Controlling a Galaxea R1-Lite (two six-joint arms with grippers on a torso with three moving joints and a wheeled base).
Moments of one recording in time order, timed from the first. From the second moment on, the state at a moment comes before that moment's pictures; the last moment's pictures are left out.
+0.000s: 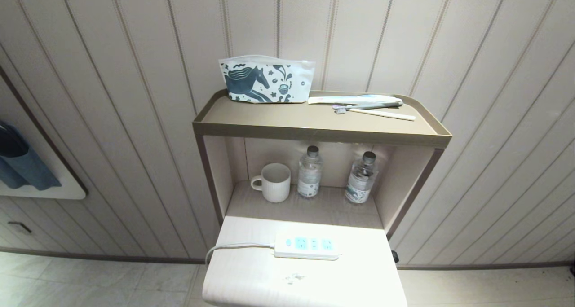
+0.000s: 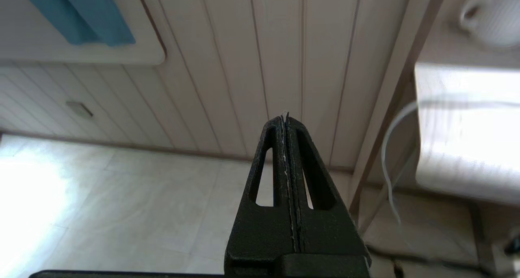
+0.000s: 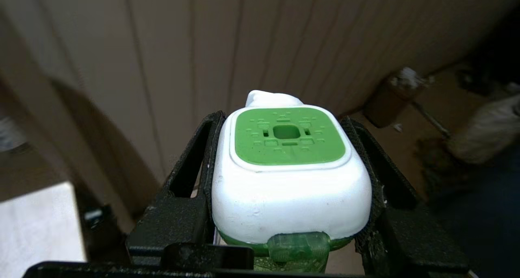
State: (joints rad) left arm 0.01 0.02 -0.07 0.15 0.15 0.09; right arm 0.36 0.73 -0.27 -0.33 -1.05 0.11
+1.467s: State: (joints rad) left arm 0.00 0.00 0.00 0.04 -0.01 0.05; right arm 0.00 0.00 0.00 0.01 0.01 -0.01
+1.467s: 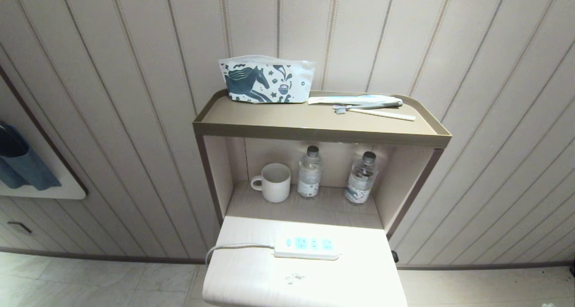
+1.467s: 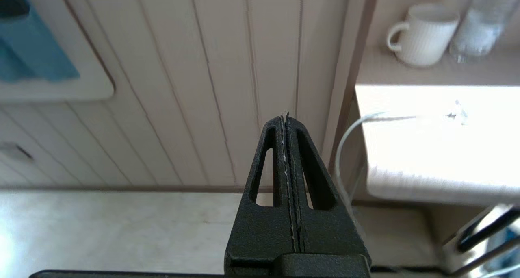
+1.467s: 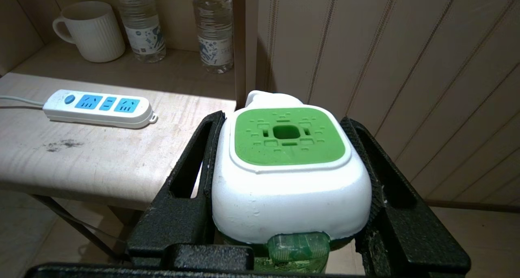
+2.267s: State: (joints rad) left arm 0.00 0.00 0.00 0.04 0.00 0.02; right arm 0.00 0.00 0.00 0.01 0.01 0.00
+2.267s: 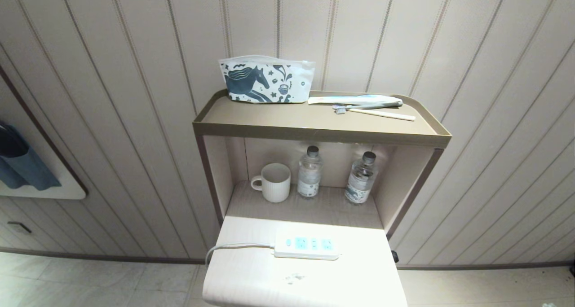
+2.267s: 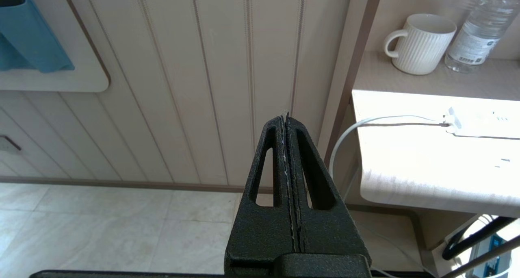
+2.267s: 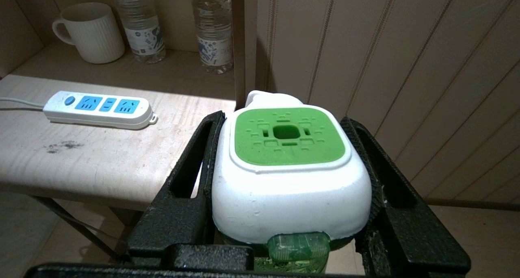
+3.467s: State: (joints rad) left arm 0.00 0.00 0.00 0.04 0.00 0.03; right arm -0.01 0.00 0.00 0.01 0.01 0.00
